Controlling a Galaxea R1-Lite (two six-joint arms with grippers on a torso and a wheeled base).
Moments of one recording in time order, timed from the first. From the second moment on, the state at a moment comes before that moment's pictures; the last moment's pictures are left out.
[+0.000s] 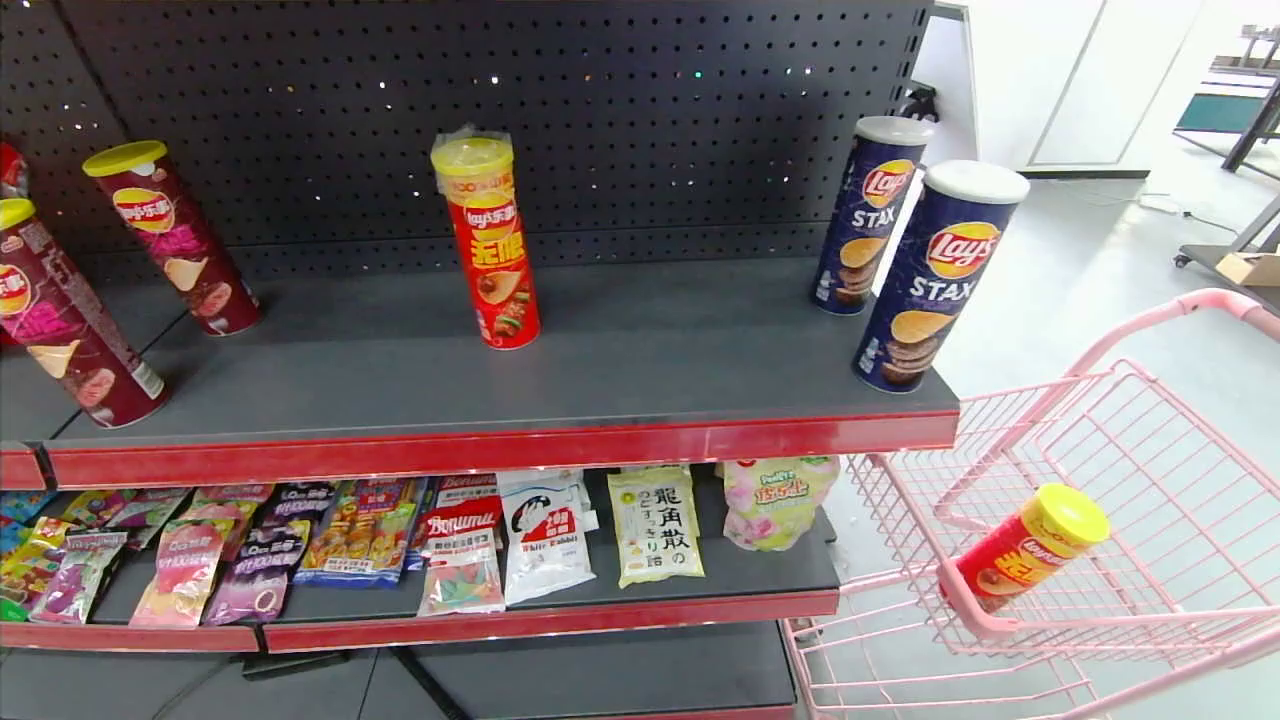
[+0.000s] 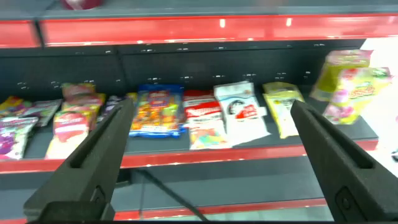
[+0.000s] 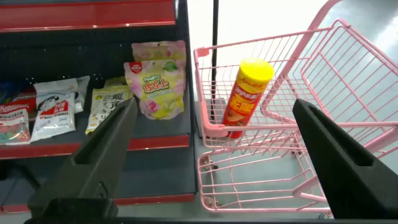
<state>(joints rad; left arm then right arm) 0.00 0.00 0.00 0.00 -0.02 -0.01 0.00 0.00 0.00 0.00 -0.02 0.00</state>
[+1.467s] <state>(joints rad) 0.00 0.00 0.00 0.00 -0.02 -0.01 0.00 0.00 0.00 0.00 -0.02 0.00</state>
